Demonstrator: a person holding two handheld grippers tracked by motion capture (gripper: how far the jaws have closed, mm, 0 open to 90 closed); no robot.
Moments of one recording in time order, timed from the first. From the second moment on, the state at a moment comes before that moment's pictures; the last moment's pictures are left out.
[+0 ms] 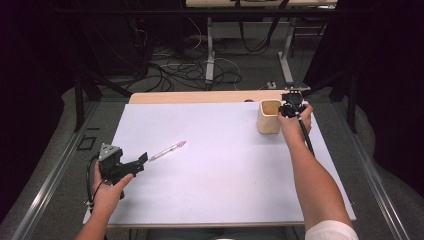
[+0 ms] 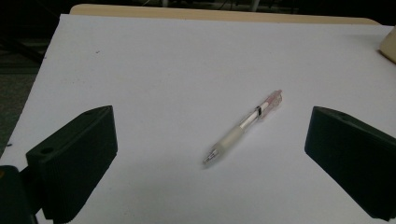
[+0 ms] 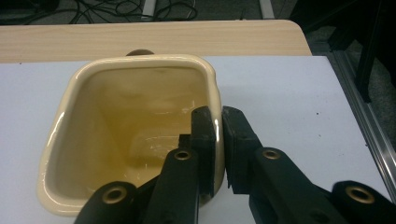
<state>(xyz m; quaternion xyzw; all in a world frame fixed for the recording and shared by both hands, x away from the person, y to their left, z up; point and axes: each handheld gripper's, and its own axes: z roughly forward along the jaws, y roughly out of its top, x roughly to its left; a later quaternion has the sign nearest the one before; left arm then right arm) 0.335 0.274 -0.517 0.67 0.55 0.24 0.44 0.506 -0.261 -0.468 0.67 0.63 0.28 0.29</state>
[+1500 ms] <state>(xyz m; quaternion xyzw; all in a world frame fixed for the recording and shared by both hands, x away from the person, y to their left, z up) 0.335 0.273 -0.516 0.67 0.55 0.25 0.44 0.448 -0.198 -0.455 0.54 0.73 0.36 0.21</state>
